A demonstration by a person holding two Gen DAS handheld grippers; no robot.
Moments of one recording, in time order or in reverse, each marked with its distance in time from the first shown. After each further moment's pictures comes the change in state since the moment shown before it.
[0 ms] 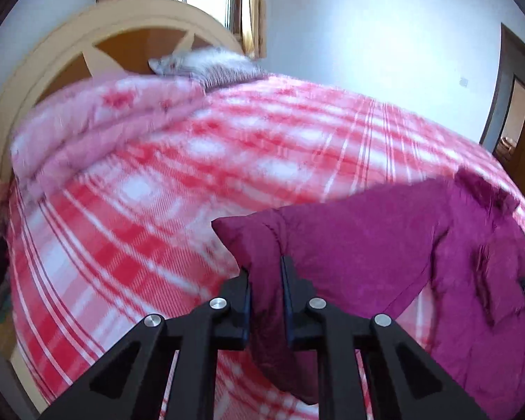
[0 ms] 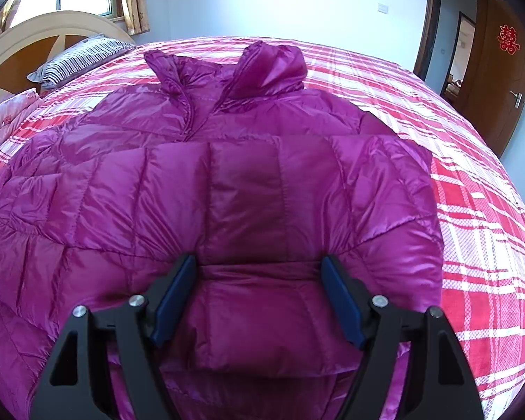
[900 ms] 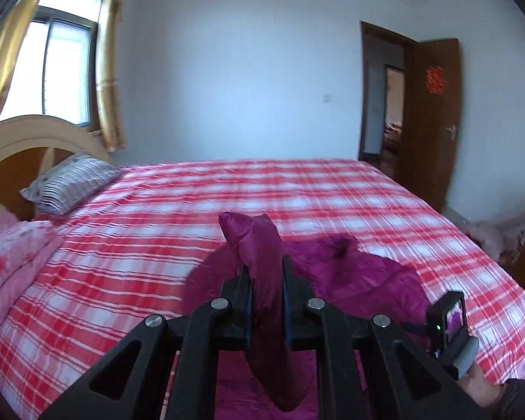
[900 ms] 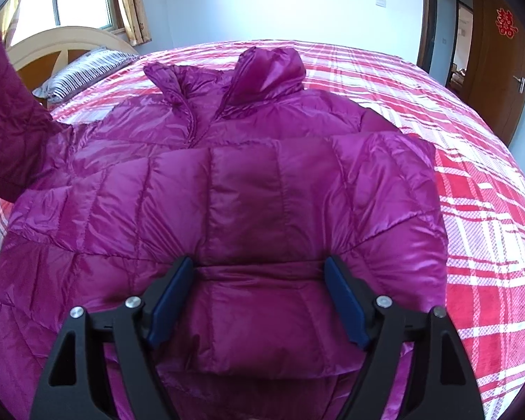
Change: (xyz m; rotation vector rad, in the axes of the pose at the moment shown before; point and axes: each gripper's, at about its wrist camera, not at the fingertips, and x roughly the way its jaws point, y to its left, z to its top) left arm -0.083 -0.264 0.080 0.334 -0.203 -0.420; right arm 0.001 -0.010 0.001 0.060 -0.023 0.086
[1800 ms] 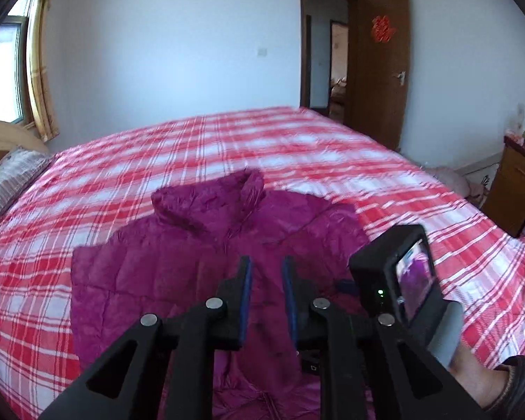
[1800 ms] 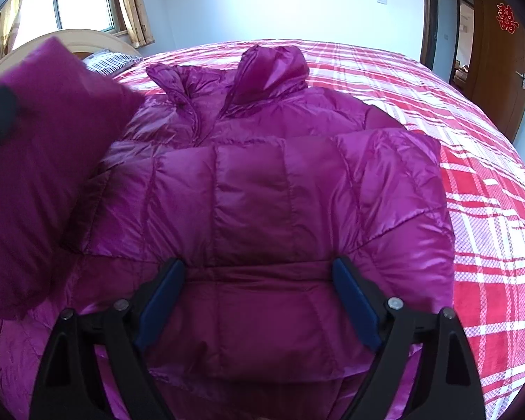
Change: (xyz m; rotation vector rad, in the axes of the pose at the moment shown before) left arm 0.062 -0.125 -0.059 0.120 0.125 -0.196; right arm 0.001 -0.004 -0.001 0.012 0.003 0.025
